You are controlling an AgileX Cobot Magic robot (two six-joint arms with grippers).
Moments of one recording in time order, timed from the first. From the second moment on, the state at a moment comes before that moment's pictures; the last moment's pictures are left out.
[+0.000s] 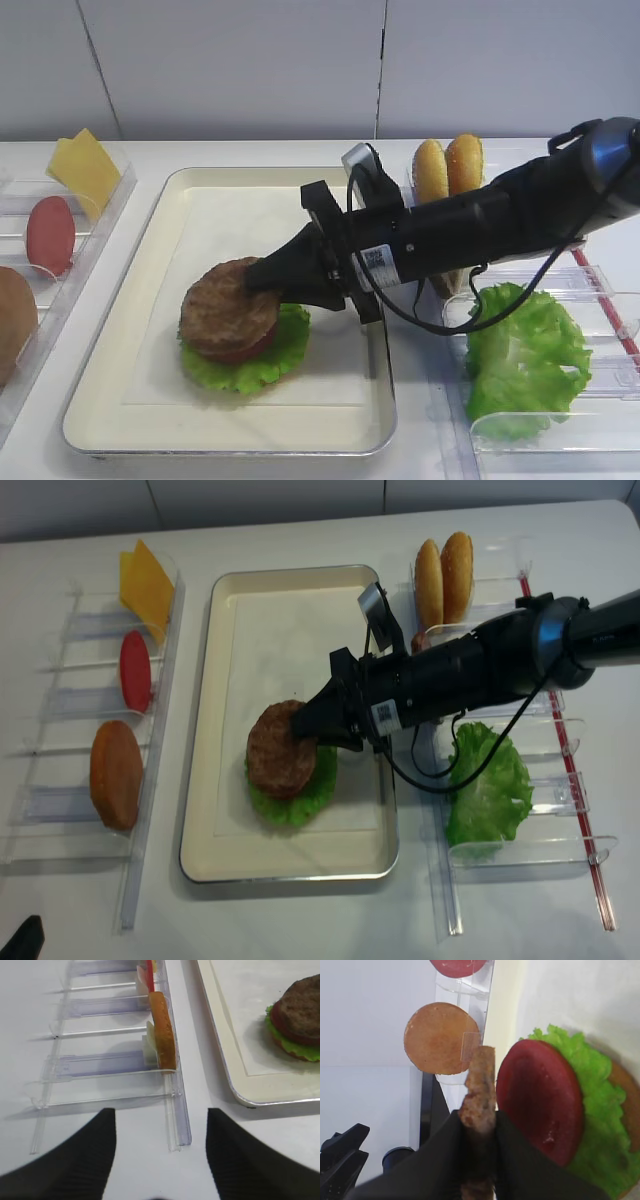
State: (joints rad) left arm -0.02 -0.02 -0.49 -0.01 1.19 0.01; right arm 0.38 2.00 -0.95 1.75 1.15 -1.10
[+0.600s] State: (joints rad) left arm -0.02 -0.02 -0.49 -0.01 1.19 0.01; right arm 0.38 2.00 -0.95 1.75 1.15 -1.11
